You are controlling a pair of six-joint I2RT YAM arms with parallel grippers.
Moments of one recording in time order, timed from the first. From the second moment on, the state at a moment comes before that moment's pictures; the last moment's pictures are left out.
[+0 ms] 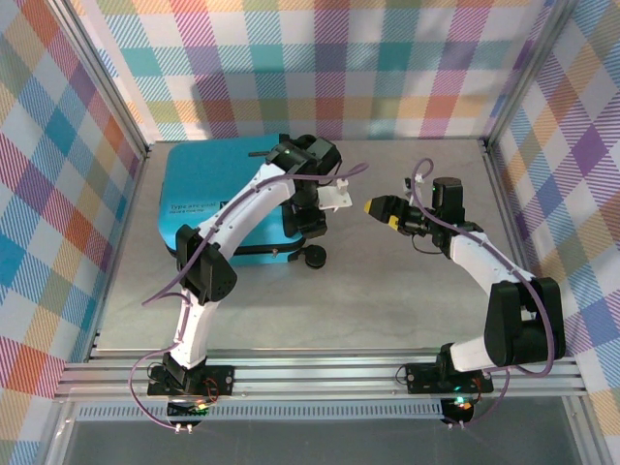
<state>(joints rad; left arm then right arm) -0.70 2.13 2.25 -1.47 -0.01 0.63 0.12 1.41 0.84 -0.02 -0.82 0.57</state>
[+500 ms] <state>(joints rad) -0.70 2.13 2.27 -1.47 -0.07 0.65 0.24 1.33 0.65 0.07 -0.71 0.54</state>
